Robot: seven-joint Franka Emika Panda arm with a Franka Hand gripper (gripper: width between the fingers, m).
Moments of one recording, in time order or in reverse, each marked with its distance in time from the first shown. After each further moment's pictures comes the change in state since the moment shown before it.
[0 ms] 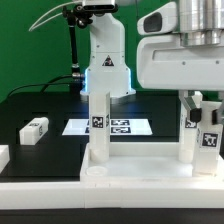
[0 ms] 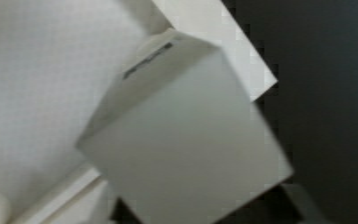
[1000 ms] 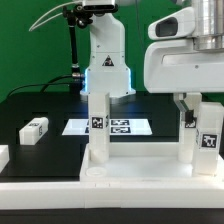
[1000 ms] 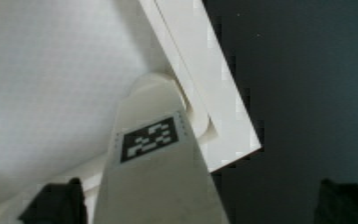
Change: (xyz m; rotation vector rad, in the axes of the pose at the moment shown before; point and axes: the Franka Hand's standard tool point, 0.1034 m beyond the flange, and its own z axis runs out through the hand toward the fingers) arm -0.019 -0.003 0.008 -0.008 -0.016 -0.193
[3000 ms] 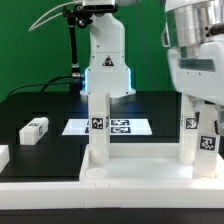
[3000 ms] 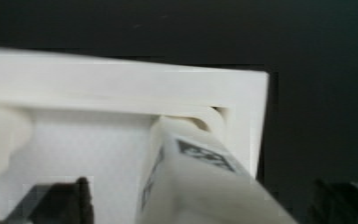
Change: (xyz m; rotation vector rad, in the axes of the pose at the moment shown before) arm 0.000 0.007 0.008 0.056 -0.102 0.857
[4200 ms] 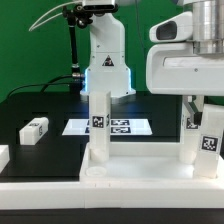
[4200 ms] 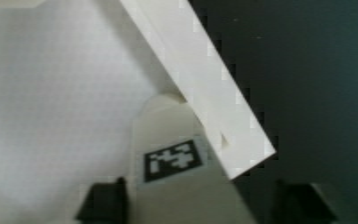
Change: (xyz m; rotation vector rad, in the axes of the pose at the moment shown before) arm -0.006 0.002 0.000 -0.089 0.087 -0.638
